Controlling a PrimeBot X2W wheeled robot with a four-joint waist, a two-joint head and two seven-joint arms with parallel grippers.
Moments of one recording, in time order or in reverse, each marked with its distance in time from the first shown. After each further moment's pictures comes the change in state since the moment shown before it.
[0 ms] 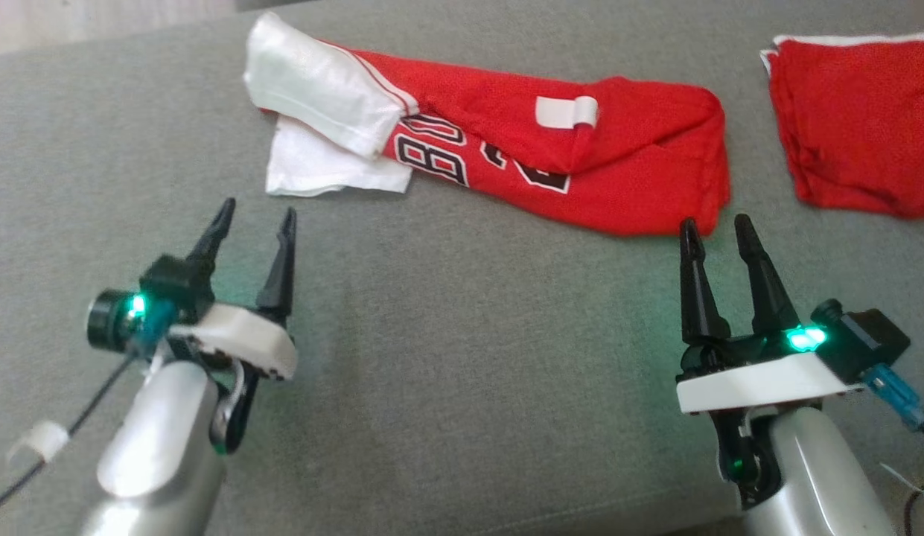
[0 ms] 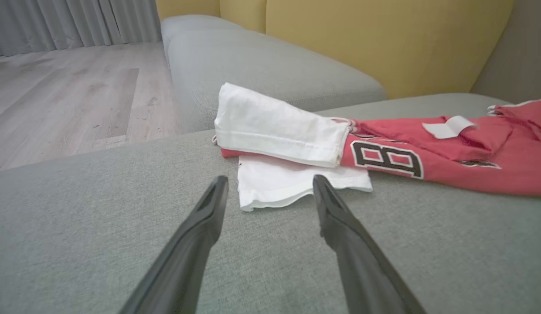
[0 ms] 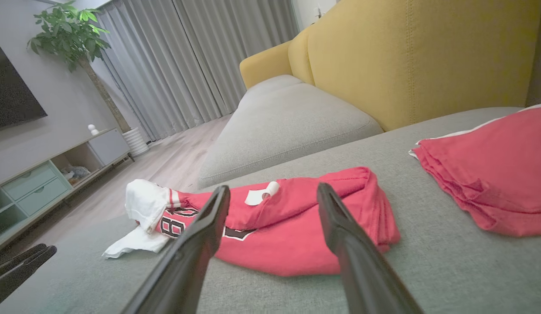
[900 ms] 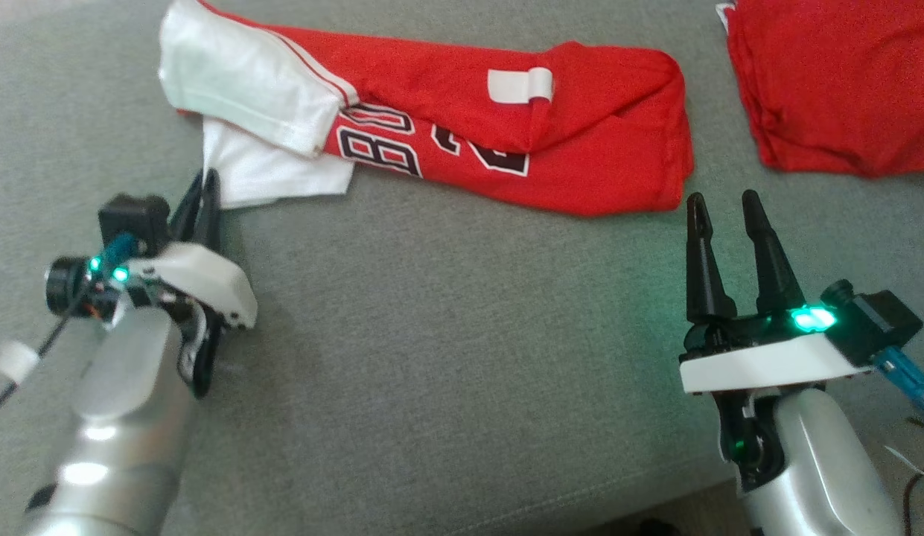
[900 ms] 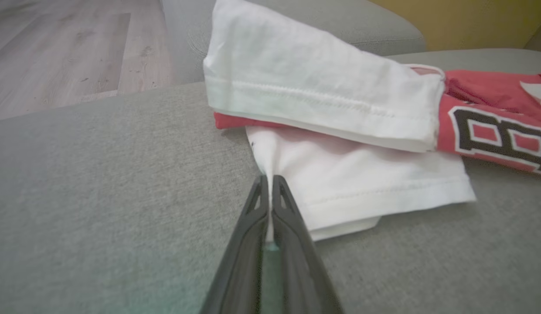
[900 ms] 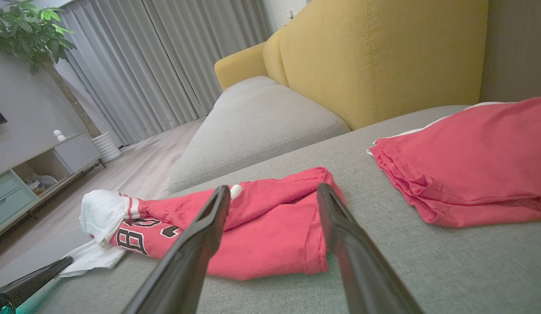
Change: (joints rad) left arm -0.267 -0.004 0.013 0.409 -0.036 -0.028 0.014; right arm -0.037 0.000 -0.004 -0.013 0.026 0.000 0.000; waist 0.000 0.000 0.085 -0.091
